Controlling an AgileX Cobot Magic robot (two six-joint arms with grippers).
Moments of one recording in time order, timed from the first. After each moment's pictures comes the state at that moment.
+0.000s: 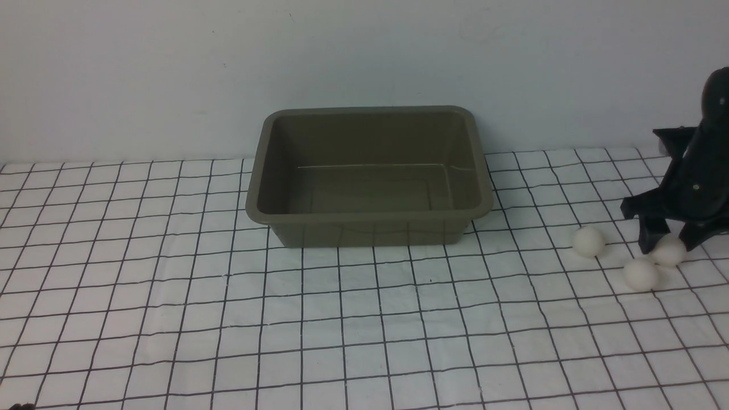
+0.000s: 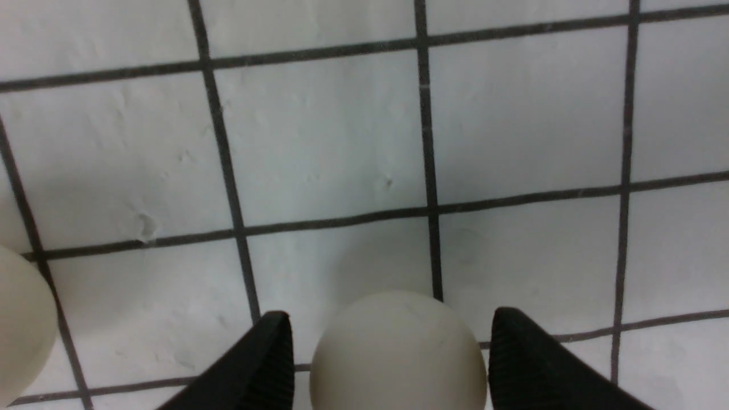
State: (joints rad) right arm -0.08 2.16 -1.63 -0.07 1.11 -0.04; left arm 0.04 -0.01 0.03 -0.05 0.37 0.07
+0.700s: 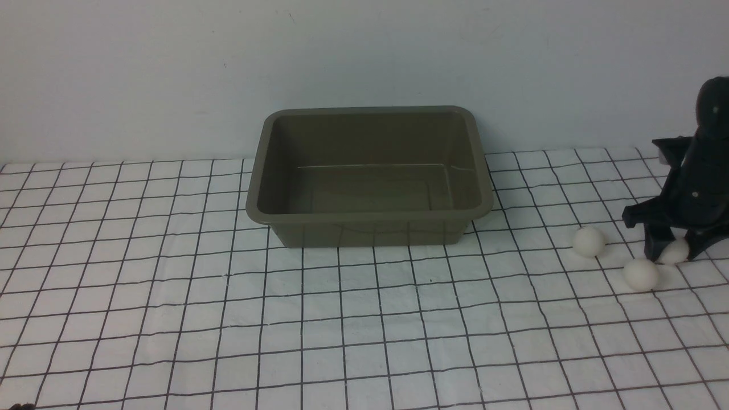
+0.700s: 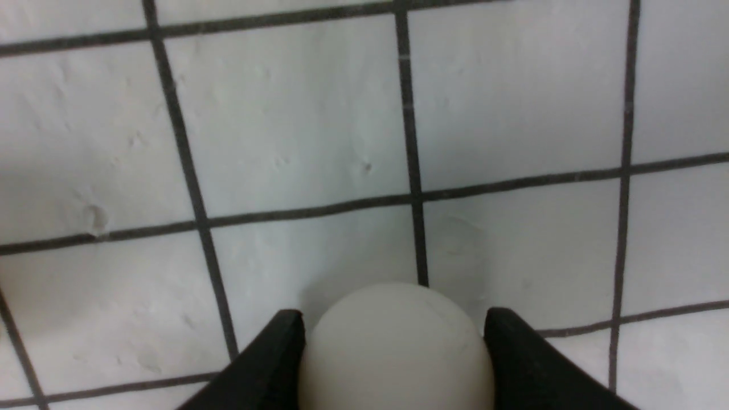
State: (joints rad) right arm -0.08 2.18 -1.64 -0.09 1.13 -0.02; left arm 0.04 -0.01 0.03 -0.05 0.37 0.07
